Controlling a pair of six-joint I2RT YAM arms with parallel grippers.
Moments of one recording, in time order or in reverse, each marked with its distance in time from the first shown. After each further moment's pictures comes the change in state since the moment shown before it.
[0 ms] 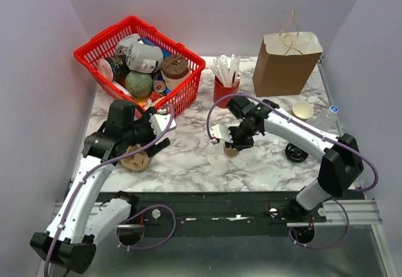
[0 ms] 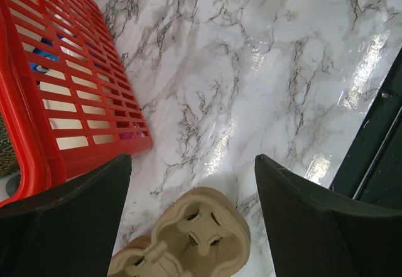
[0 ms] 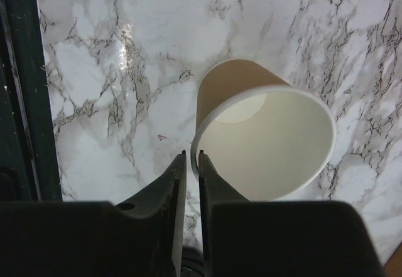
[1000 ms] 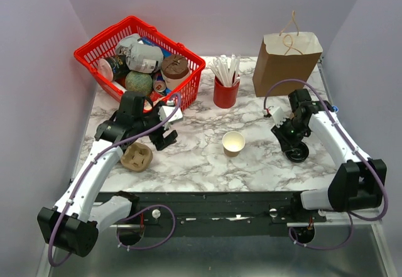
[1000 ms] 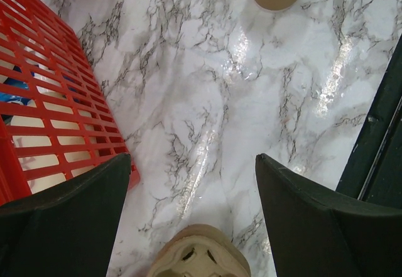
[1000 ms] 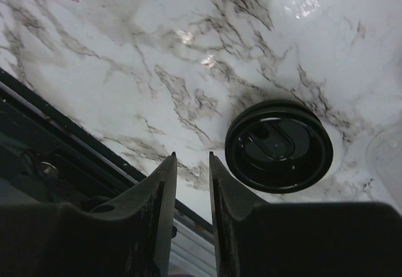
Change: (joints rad) left arm -0.019 0.149 0.001 0.119 0.083 -0.038; right arm -0.597 -0.226 -0.198 -0.096 0.072 0.333
